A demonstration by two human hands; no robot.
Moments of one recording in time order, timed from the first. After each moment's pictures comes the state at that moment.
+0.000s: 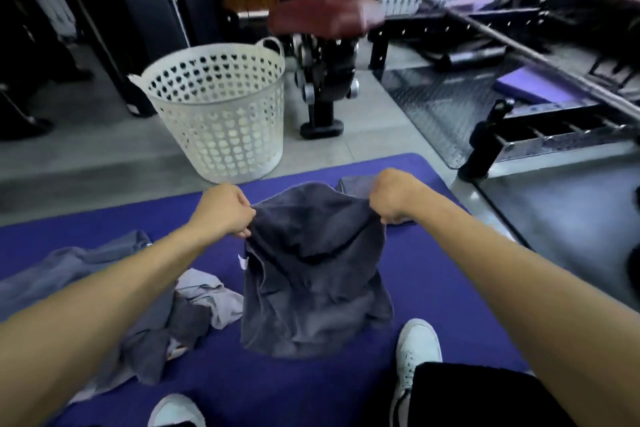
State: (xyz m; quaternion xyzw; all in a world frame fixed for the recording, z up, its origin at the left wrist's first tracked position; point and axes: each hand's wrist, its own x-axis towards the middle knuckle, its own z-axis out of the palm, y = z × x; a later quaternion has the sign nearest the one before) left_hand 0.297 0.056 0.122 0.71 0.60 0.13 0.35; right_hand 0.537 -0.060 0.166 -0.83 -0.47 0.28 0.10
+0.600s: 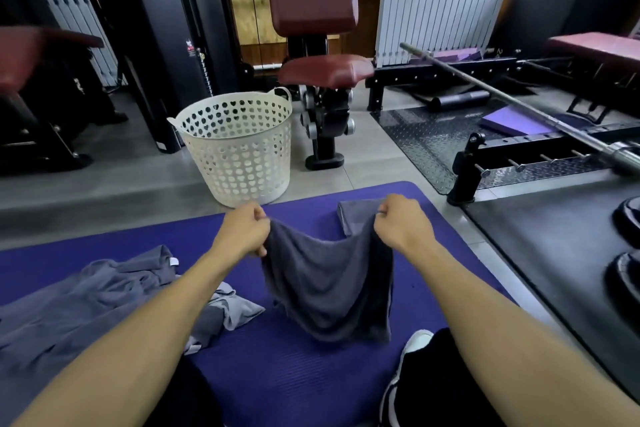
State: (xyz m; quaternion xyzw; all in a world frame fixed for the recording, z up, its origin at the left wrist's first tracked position) left_hand 0.286 -0.035 0.159 0.72 0.57 0.20 0.34; right_hand 0.519 -0.154 0.168 -0.85 -0.46 0.12 0.25
